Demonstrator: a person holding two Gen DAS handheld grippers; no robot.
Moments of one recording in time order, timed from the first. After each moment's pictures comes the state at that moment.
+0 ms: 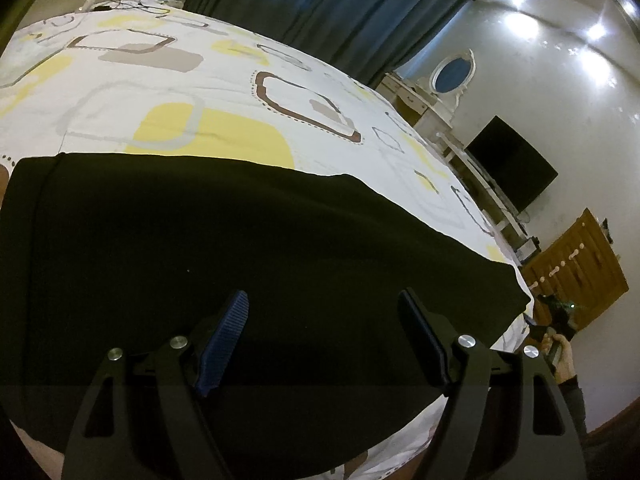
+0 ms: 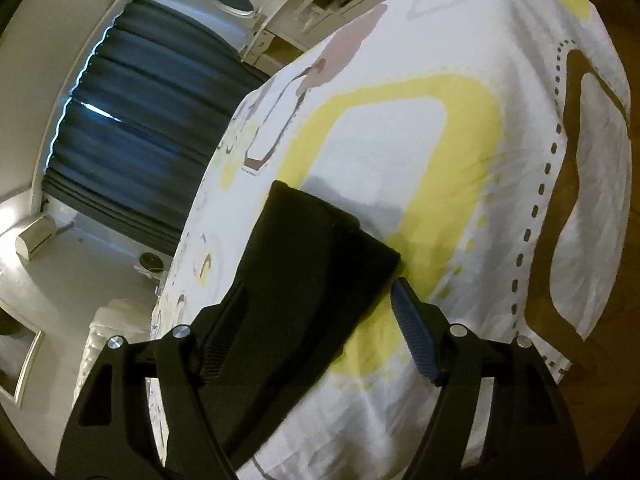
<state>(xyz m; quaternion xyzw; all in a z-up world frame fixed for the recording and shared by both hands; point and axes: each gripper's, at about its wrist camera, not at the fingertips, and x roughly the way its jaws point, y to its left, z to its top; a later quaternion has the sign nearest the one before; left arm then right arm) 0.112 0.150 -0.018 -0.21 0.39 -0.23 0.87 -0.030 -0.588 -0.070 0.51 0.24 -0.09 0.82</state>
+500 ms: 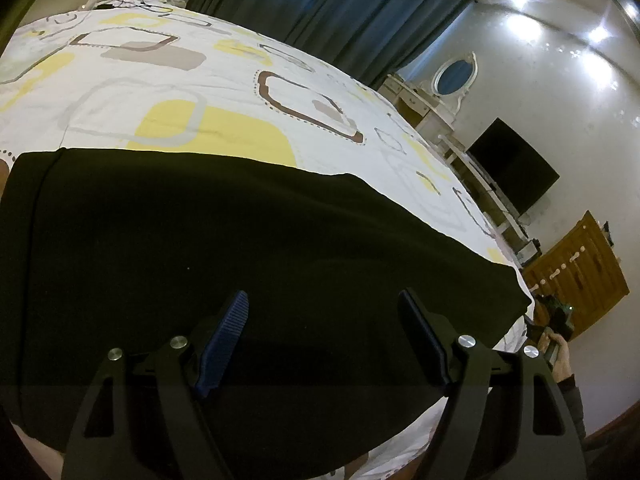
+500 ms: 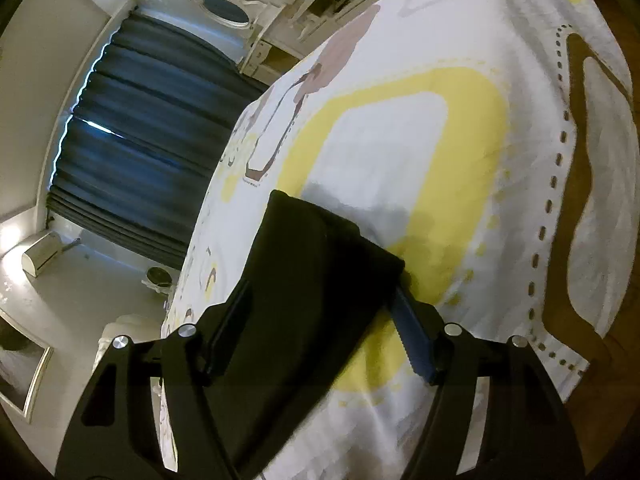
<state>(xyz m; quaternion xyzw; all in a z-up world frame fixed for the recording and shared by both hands) 0.114 0.149 -0.022 -0.20 0.39 -0.22 0.87 -0.006 -0.589 -0.078 0.52 0.22 -0.11 0.82</state>
